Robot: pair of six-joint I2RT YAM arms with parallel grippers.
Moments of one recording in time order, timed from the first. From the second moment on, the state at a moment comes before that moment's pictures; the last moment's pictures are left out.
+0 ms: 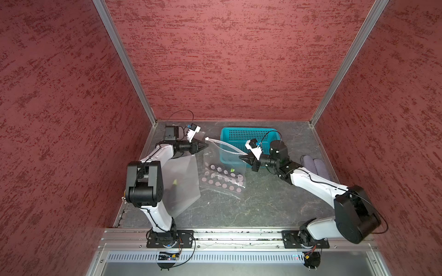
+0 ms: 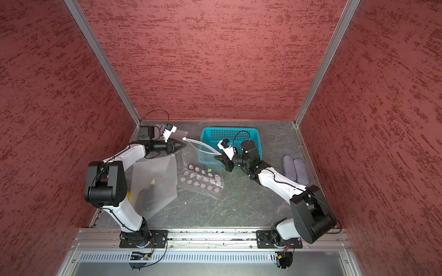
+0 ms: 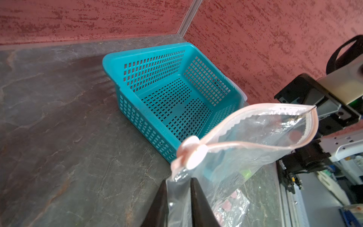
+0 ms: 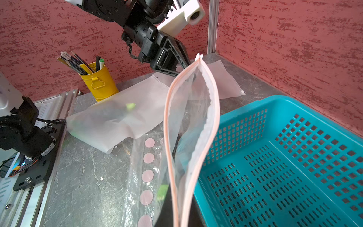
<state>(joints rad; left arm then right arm) 0.03 1.76 1.18 -0.26 1.10 0.23 0.47 1.42 0.83 0.24 -0.67 -0.13</state>
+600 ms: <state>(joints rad) -0.02 1.66 1.14 -0.26 1.00 0.20 0.42 1.35 0.83 0.20 -0.53 -0.13</state>
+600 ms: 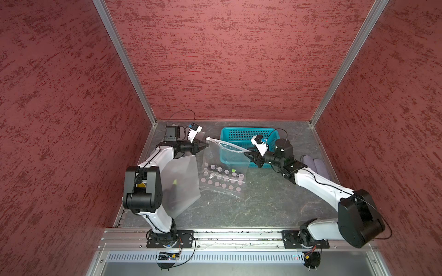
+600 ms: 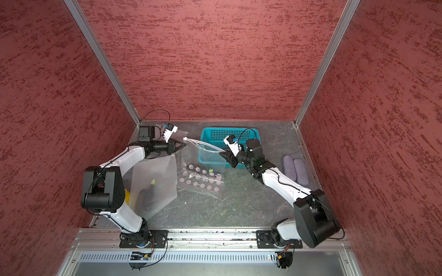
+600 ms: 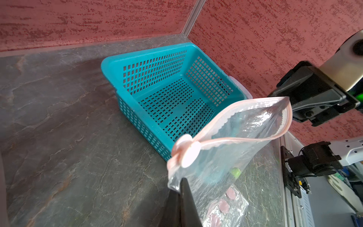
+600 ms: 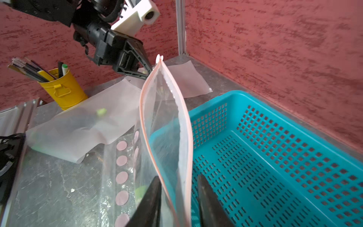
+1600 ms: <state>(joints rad) -0.31 1.38 1.07 -0.28 0.68 0.17 0.50 1.59 1.29 -0.06 -0.77 -0.21</state>
